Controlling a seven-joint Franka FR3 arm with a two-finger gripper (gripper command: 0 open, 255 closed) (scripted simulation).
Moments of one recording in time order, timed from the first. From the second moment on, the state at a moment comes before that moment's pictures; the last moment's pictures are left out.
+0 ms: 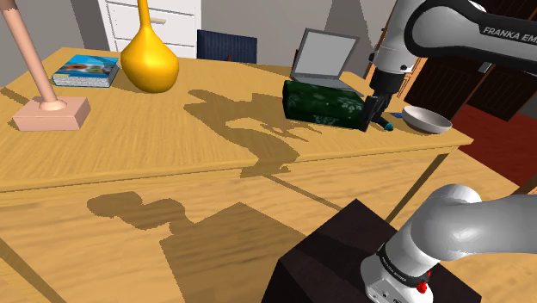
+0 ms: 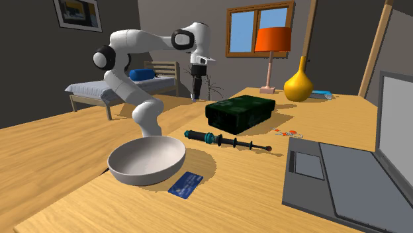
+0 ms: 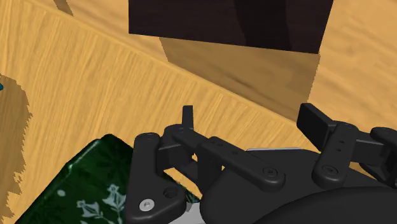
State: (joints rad) arm 0.00 -0.79 -0.05 -2.36 -0.07 1.49 -0.15
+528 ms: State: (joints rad) arm -0.03 -0.70 -0.21 -2.30 -0.13 1.57 -0.31
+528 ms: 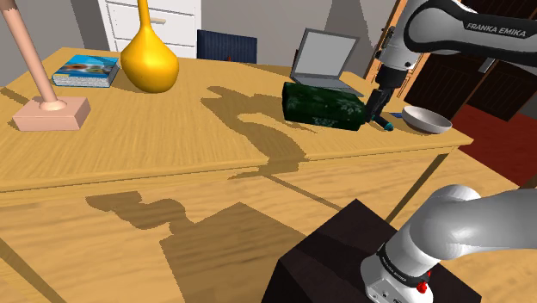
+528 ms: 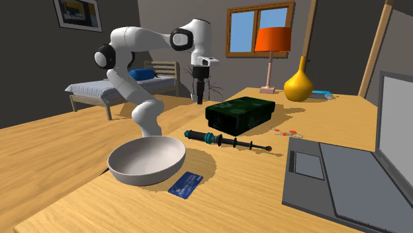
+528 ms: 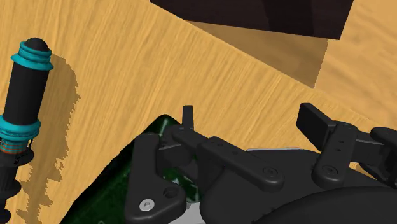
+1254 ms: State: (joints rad) arm -0.03 -0.43 -0.50 -2.09 -0.09 1.69 -0.63
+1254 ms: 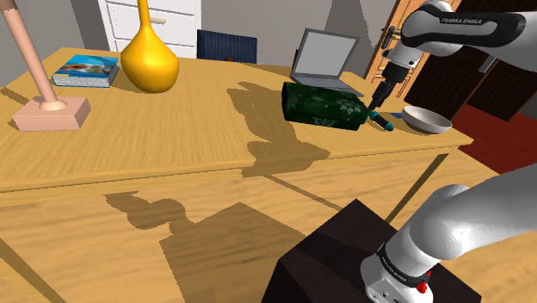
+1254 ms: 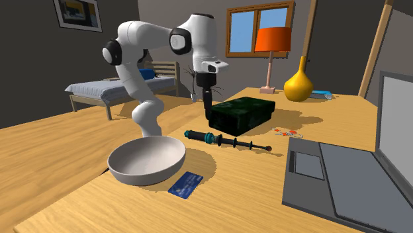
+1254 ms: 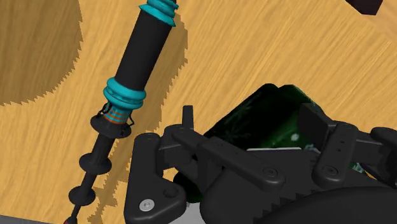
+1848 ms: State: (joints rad) arm -0.02 -0.05 -0.75 -1.80 0.16 1.71 -0.97
